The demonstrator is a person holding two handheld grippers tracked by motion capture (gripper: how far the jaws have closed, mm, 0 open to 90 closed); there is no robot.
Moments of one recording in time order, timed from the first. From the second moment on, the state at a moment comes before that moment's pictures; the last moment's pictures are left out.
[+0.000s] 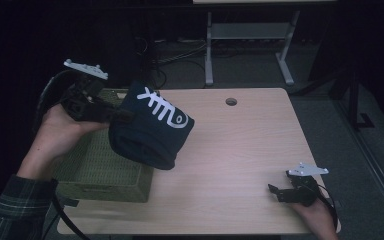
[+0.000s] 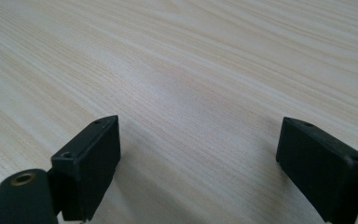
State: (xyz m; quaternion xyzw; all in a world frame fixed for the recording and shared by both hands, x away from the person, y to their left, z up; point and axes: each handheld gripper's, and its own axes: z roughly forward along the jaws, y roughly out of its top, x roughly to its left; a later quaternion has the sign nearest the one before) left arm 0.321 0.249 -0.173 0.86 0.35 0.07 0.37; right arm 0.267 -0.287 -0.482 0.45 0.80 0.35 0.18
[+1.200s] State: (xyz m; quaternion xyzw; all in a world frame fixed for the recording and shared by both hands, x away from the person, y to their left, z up) left arm 0.321 0.346 -0.205 0.81 0.45 0.09 0.35; right arm 0.267 -0.287 -0.482 0.45 0.80 0.35 0.18
